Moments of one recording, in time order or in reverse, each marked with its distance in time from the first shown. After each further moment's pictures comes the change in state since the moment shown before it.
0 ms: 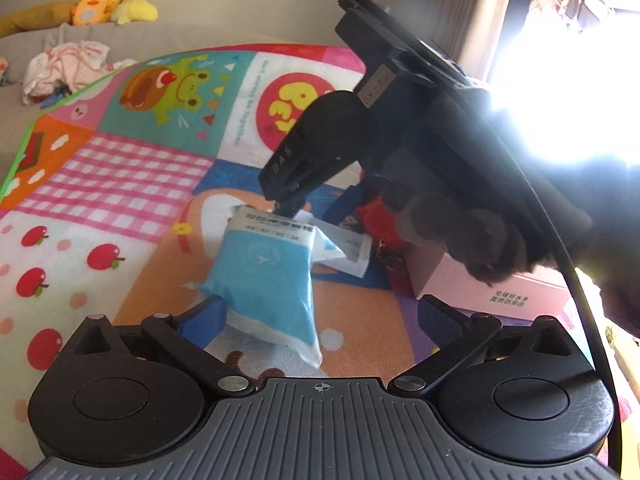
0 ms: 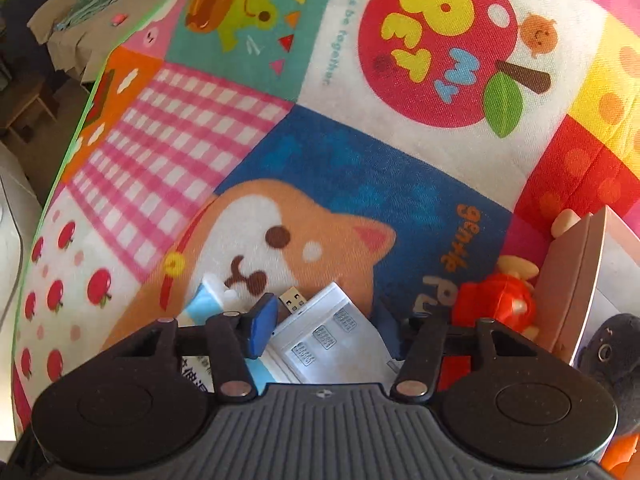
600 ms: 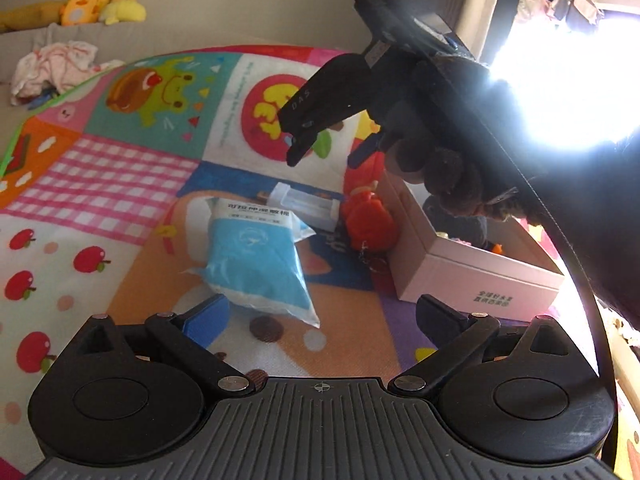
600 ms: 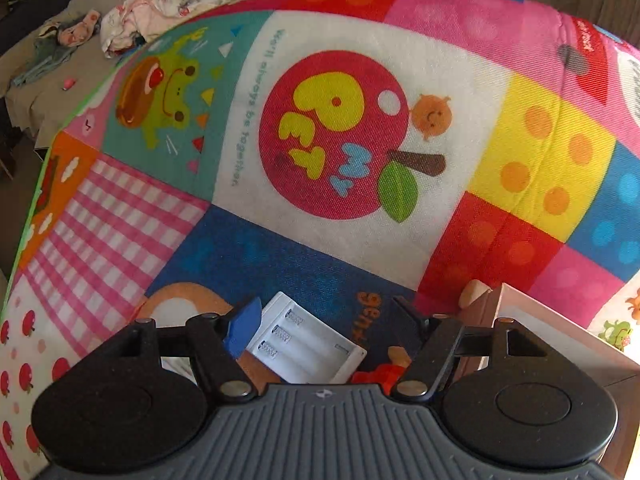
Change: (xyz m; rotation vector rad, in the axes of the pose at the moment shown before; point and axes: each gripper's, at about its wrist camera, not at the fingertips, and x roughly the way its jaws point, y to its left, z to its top) left arm -0.001 -0.005 0.000 0.000 0.000 -0.034; right arm 0.011 -0.043 0.056 0.139 -0.120 -0.107
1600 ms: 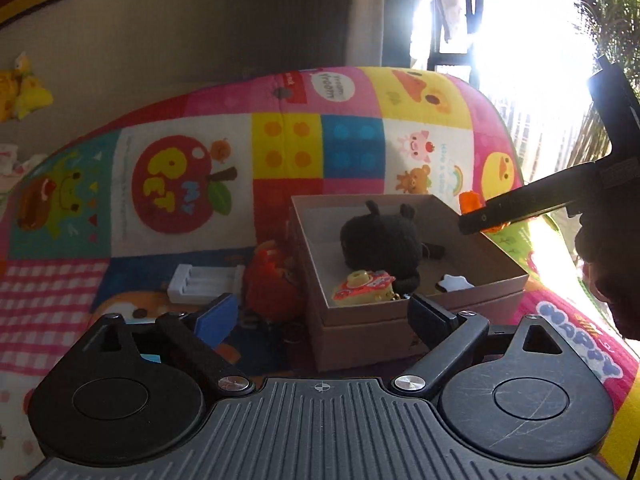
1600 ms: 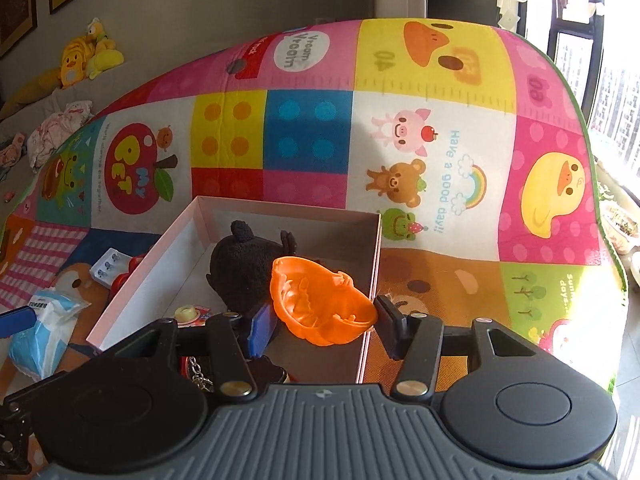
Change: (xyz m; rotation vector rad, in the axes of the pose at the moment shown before) left arm 0.024 -0.079 0.036 0.290 -0.012 -0.077; right arm -0.133 -0.175 -0.186 0.270 -0.278 -0.180
